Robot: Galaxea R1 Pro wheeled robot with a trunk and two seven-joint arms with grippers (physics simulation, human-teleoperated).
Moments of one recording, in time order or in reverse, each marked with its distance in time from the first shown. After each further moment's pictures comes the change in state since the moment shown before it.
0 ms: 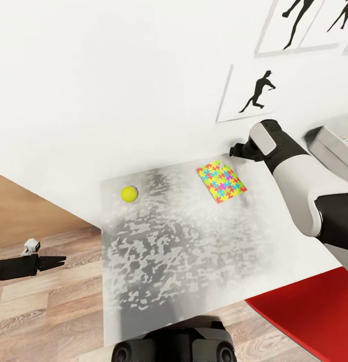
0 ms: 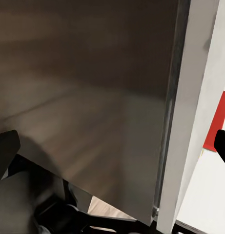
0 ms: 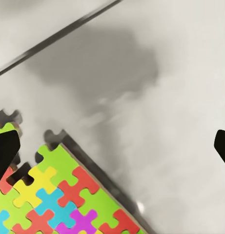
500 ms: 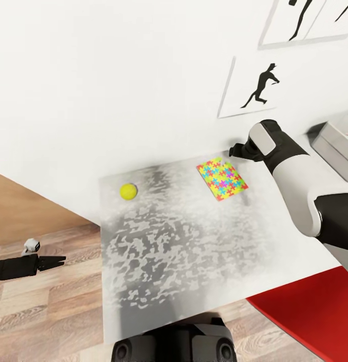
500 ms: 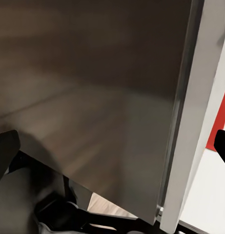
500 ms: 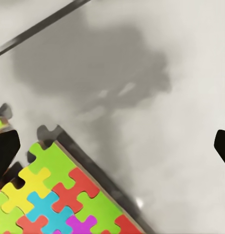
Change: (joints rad) left arm 0.000 0.001 0.001 0.000 0.000 0.000 0.000; right arm 0.000 0.003 0.000 0.002 0.000 -0.001 0.000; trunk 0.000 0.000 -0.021
